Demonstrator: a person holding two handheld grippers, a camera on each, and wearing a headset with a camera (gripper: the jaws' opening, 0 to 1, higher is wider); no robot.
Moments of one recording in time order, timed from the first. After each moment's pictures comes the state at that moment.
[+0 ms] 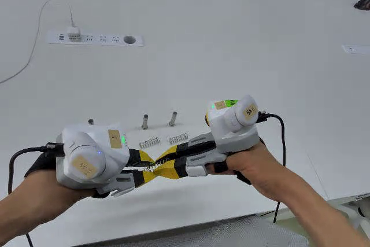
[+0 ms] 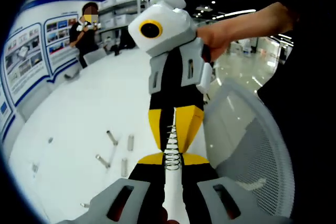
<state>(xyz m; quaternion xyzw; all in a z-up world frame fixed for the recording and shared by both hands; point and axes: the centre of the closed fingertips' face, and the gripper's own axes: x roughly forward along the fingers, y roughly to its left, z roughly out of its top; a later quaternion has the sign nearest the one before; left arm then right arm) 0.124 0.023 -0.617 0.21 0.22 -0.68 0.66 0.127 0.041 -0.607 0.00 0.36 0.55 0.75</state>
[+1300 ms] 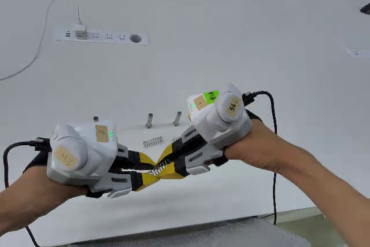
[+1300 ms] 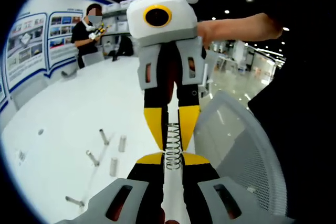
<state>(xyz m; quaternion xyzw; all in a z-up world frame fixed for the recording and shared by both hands) 0.117 0.036 -0.616 0.14 0.22 -0.70 0.66 0.118 0.055 -0.607 -0.15 0.38 0.62 0.67</state>
